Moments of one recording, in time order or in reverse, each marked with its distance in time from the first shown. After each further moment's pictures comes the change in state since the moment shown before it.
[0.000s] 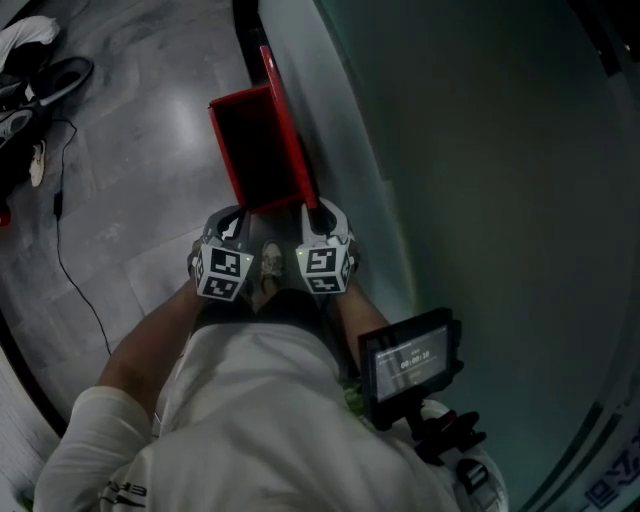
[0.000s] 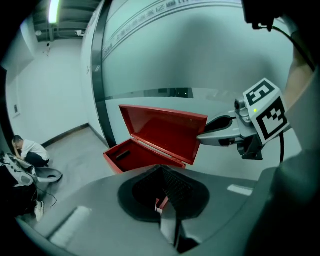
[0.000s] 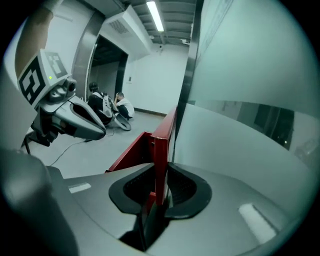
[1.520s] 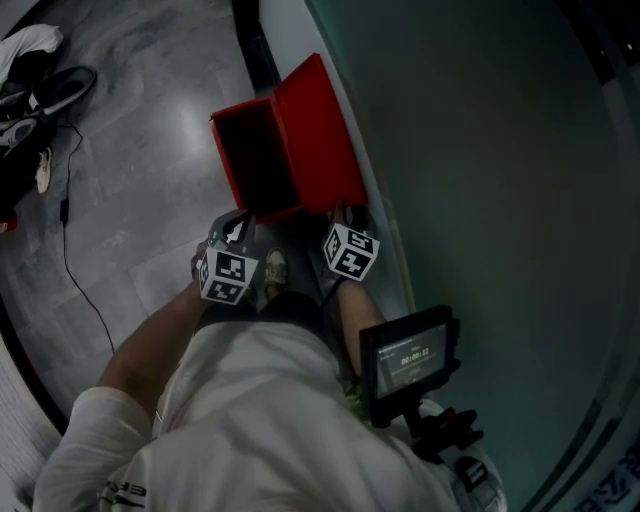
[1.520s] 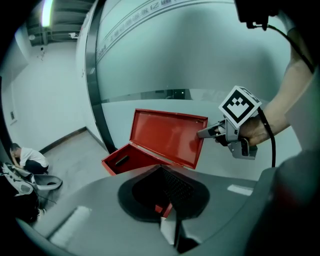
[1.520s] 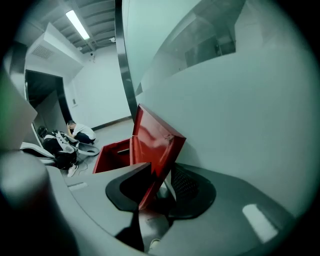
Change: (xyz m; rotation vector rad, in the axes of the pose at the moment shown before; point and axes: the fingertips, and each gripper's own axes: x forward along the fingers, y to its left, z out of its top) left arm 0.001 0.002 0.030 0.046 -0.002 -0.016; right arm 0.005 -0.098 -0.042 0.612 0.087 -0.265
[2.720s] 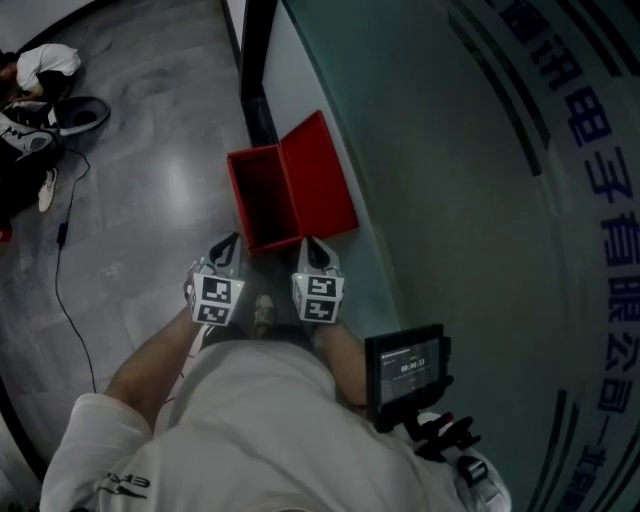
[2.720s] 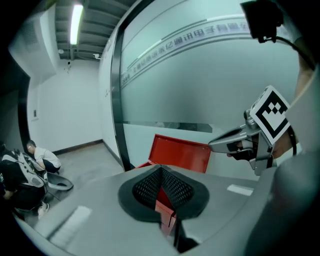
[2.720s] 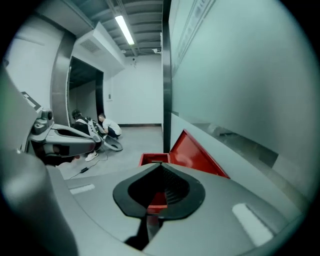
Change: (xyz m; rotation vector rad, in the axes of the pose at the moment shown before) left arm -0.094 0.047 0.025 -0.087 -0.254 0.153; right arm -0.104 0.138 0.035 -0.315 -0.164 0.197
